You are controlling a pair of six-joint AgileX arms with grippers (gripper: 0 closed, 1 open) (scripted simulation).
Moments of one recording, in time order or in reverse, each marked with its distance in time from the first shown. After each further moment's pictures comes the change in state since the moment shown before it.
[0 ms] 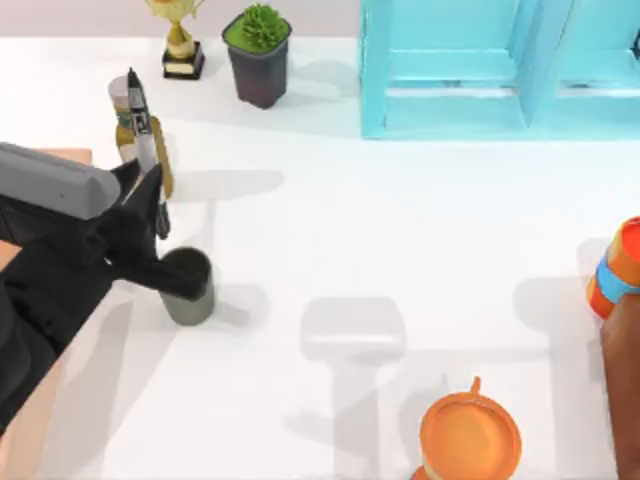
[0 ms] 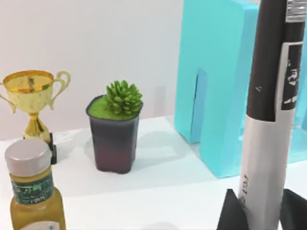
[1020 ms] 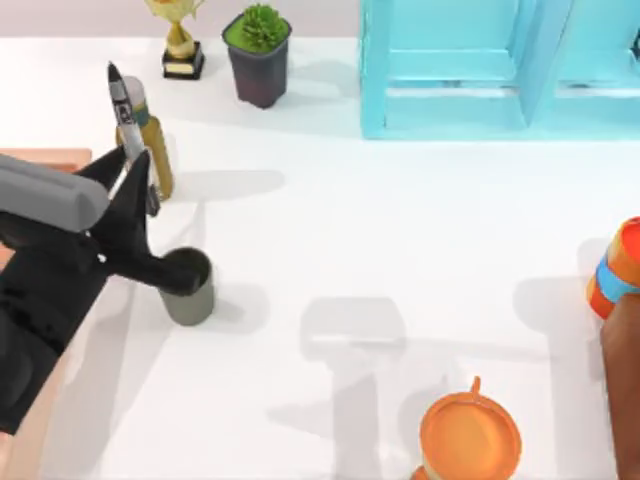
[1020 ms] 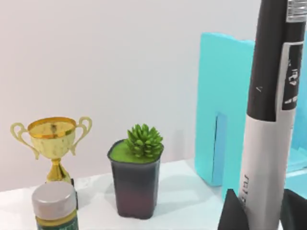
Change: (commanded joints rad) left arm 0.039 0.137 -0.078 0.351 0.012 0.060; right arm 0.000 0.000 0.000 0.000 0.000 0.000
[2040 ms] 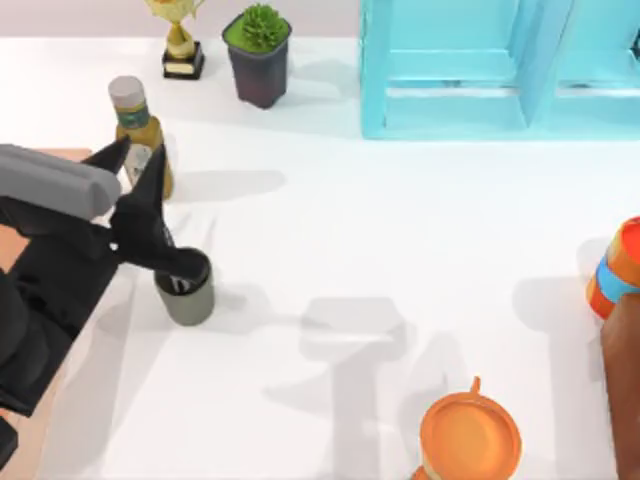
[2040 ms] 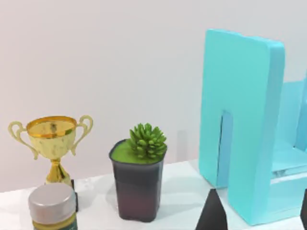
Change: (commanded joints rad) left arm 0.016 0.143 0.017 0.127 0.015 0.000; right arm 0.000 0.000 0.000 0.000 0.000 0.000
